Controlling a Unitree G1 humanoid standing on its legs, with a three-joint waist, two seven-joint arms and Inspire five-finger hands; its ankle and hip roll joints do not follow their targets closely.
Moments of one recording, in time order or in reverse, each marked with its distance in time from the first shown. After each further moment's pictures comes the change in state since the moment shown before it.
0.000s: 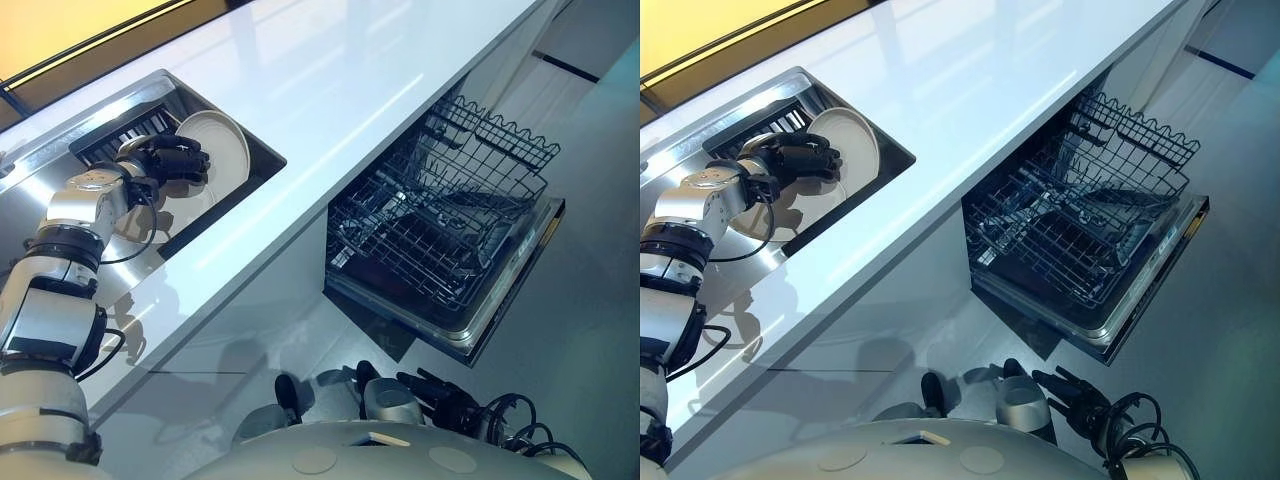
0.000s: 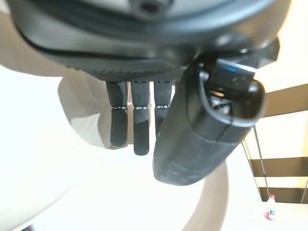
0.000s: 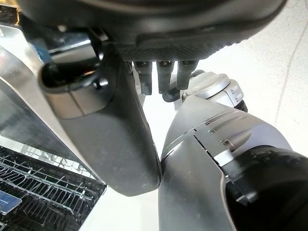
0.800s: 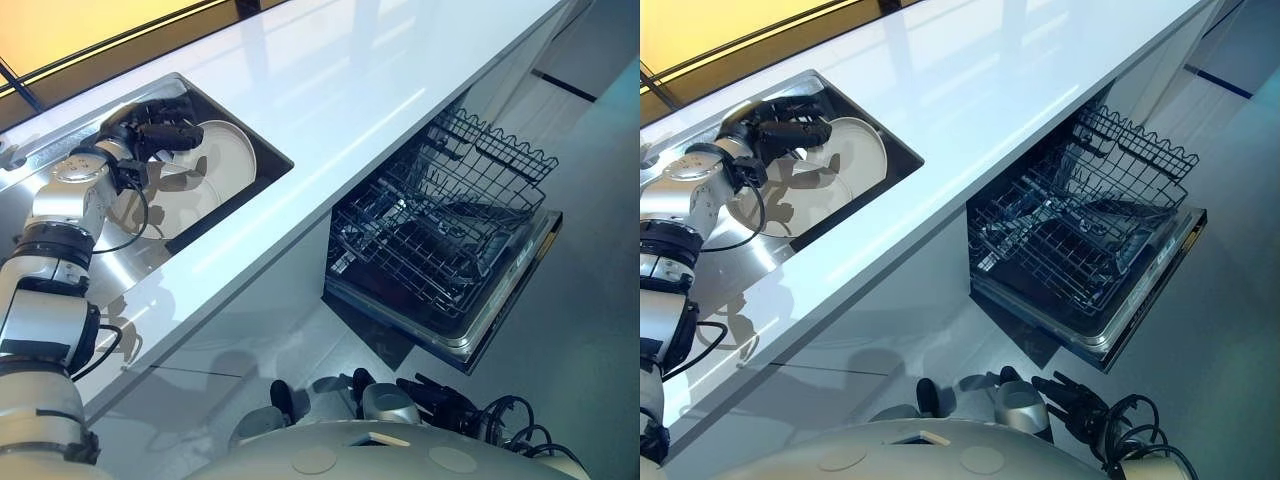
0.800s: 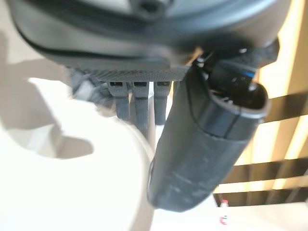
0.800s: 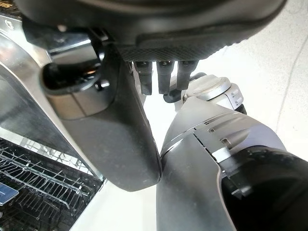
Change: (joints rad) left arm 0.001 0.047 0.070 -0.069 0.018 -0.177 0.053; right arm 0.005 0.006 0.003 0.003 -0.025 0.007 0.005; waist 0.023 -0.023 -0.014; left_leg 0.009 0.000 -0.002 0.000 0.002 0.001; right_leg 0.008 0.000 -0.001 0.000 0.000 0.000
